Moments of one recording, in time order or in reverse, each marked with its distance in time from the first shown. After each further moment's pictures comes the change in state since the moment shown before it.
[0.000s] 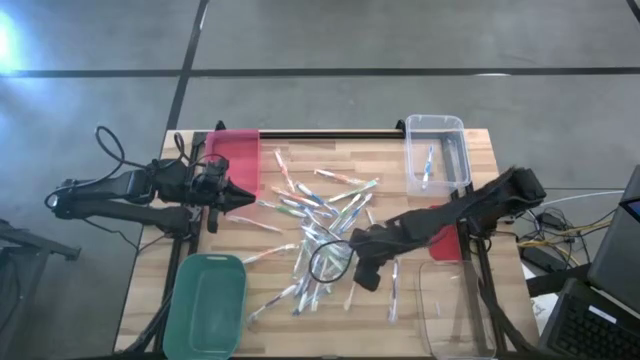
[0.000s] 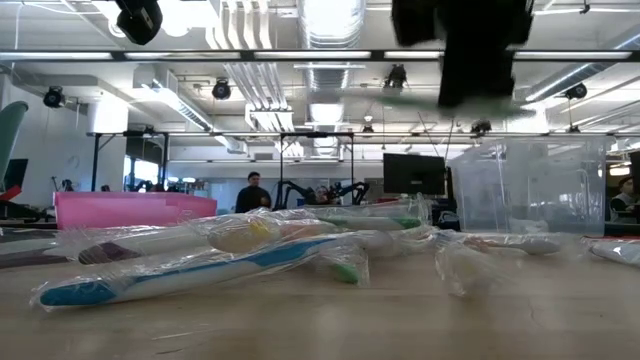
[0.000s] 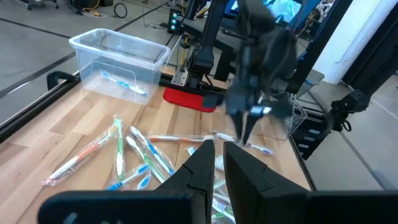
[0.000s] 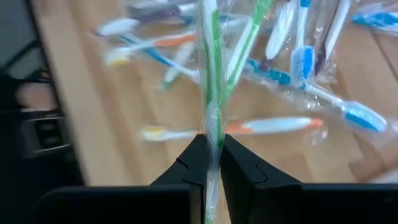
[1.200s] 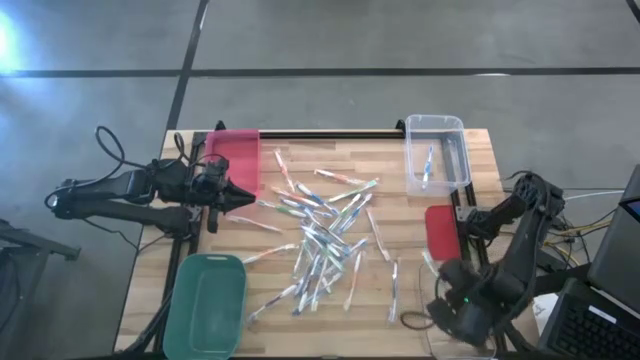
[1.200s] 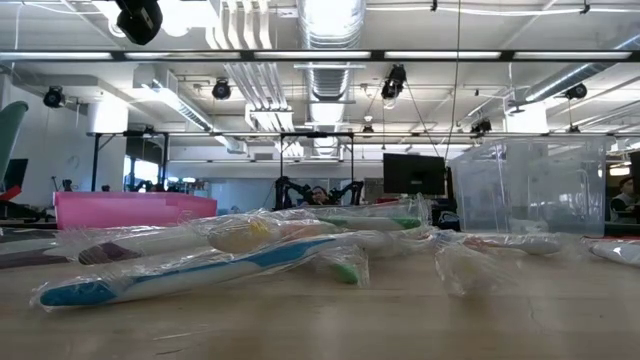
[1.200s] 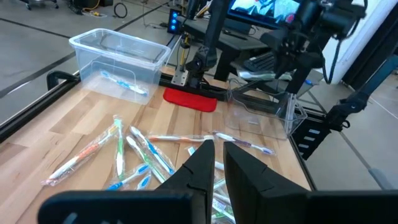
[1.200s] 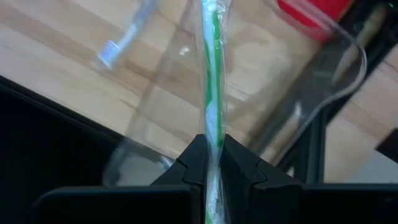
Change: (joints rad) left arm 0.000 0.000 0.000 0.000 0.000 0.000; right arm 0.675 -0.013 0.408 -0.947 0.057 1.221
